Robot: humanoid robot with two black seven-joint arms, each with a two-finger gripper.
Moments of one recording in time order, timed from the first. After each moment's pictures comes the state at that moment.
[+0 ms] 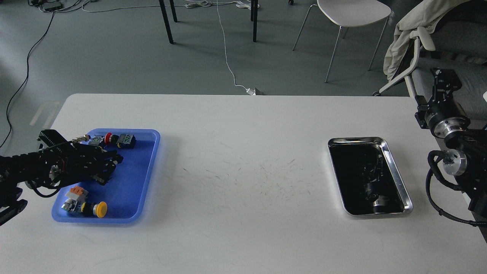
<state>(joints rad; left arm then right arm) -0.66 0.73 -0.25 -0.79 2.03 0.18 -0.49 0.79 -0.48 0.33 0.47 -0.04 0.06 0.49</state>
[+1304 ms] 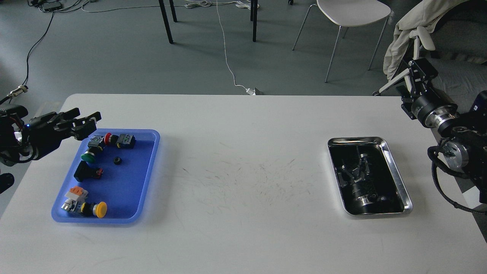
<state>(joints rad) -0.72 0.80 -0.26 -0.77 1.36 0.17 -0.49 0.92 -0.54 0.12 0.53 -0.25 0.17 0.49</state>
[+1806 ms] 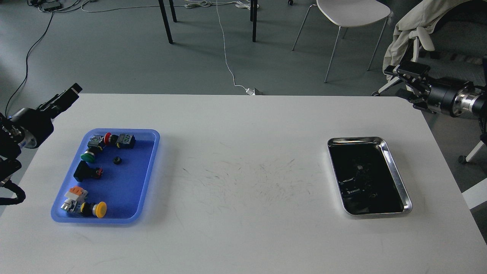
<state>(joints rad) -0.72 0.74 -0.28 -0.72 0.85 0.18 -0.49 1.18 -0.71 -0.26 0.63 -0.51 0.46 0.49</state>
